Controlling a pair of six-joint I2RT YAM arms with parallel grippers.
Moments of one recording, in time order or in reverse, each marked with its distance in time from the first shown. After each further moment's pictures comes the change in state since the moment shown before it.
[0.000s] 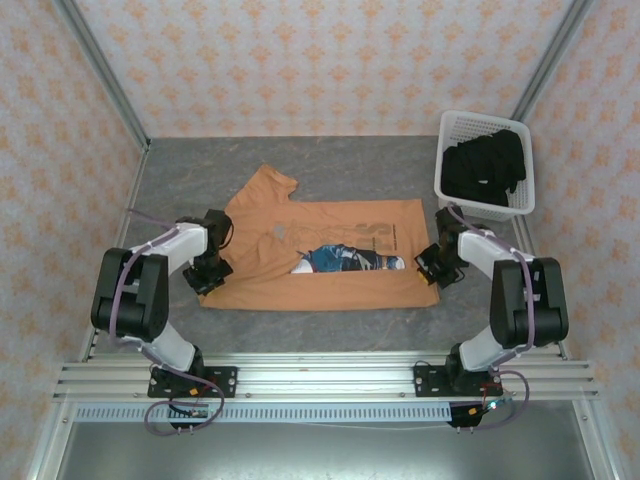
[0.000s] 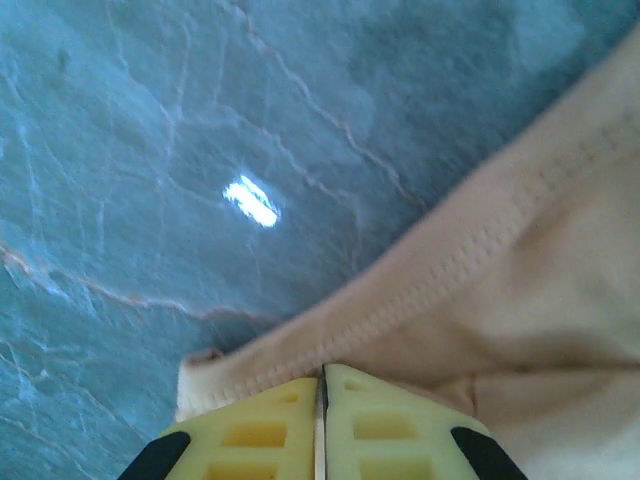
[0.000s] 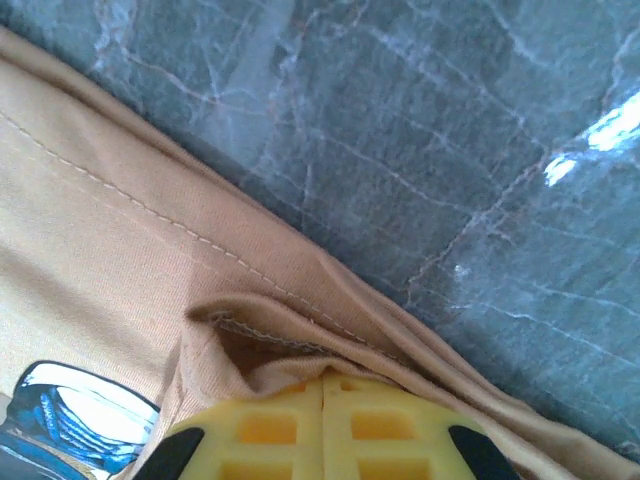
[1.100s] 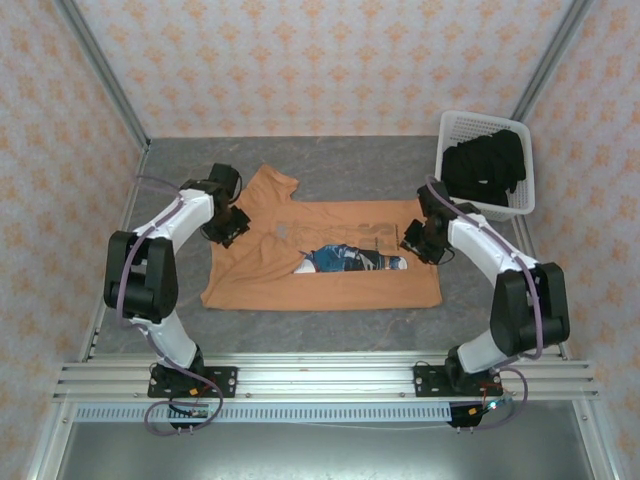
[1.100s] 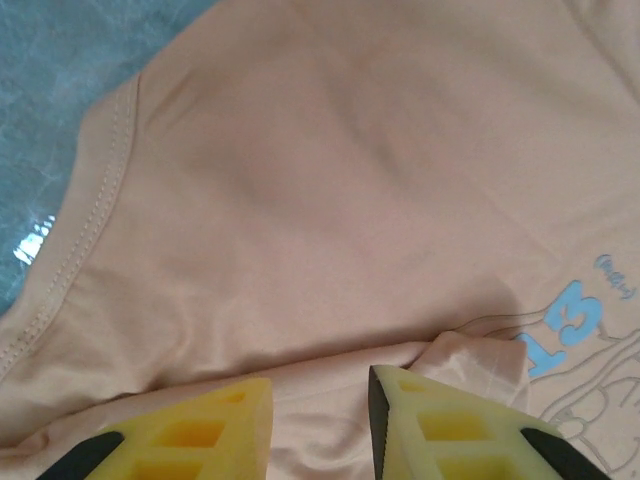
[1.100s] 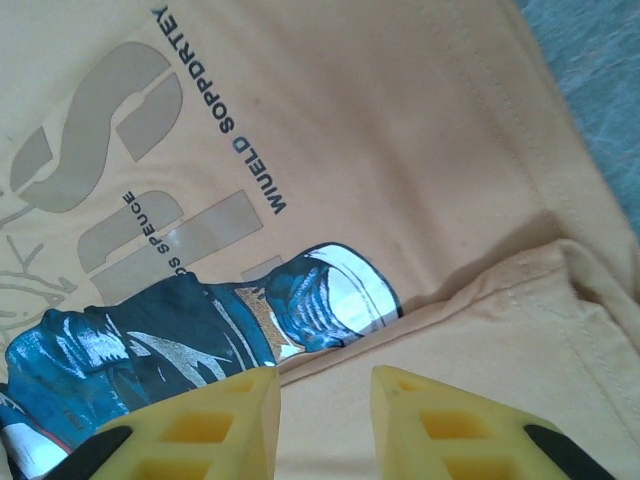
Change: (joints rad) left arm -0.029 0.119 0.365 0.074 0.215 -0.086; right arm 0.161 -0.023 0.215 -0.086 0.043 -0.193
